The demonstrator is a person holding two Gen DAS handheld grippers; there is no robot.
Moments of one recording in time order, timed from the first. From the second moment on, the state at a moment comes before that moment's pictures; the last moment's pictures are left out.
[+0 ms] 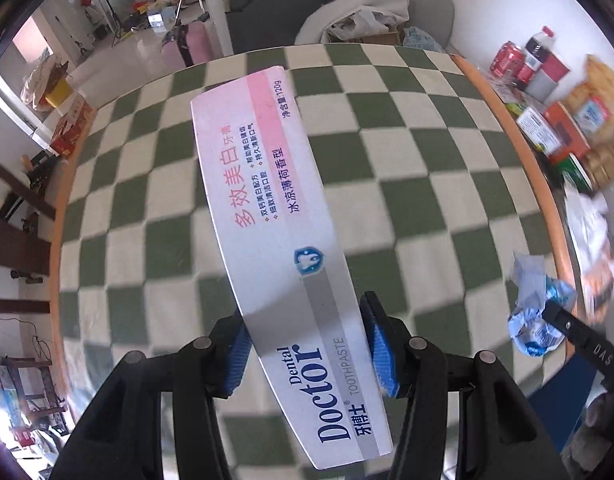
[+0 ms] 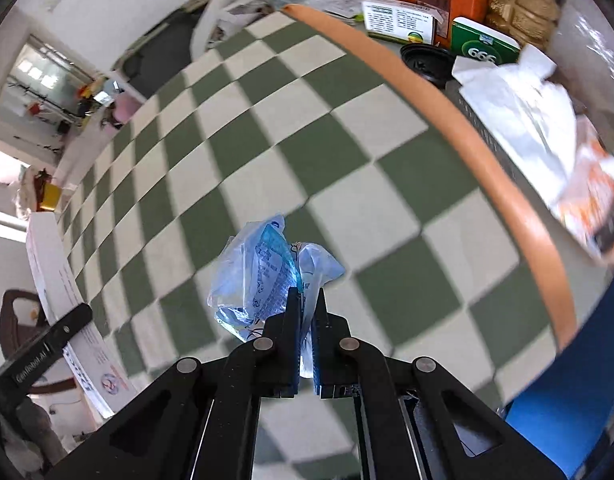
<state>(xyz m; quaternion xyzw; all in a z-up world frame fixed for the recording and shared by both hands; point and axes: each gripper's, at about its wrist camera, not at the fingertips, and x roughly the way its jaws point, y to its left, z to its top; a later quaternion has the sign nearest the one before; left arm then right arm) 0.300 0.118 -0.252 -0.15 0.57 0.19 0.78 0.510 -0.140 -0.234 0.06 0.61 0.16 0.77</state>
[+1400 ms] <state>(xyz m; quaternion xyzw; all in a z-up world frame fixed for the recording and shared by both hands) -0.016 0.057 -0.677 -0.38 0.69 0.10 0.60 0.114 -0.177 -0.613 -0.01 0.77 0.18 0.61</state>
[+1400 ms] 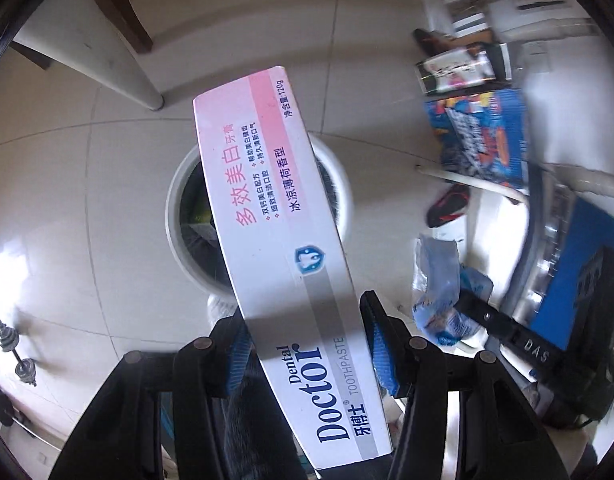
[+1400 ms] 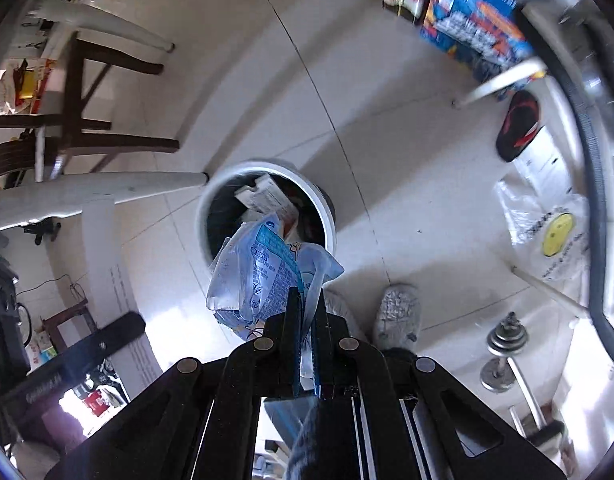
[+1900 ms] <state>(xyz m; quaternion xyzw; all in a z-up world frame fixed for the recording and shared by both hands) -0.035 0.090 -0.746 -0.33 0.70 0.14 0.62 0.109 -0.124 -0.758 0.00 0.79 0.18 0.58</state>
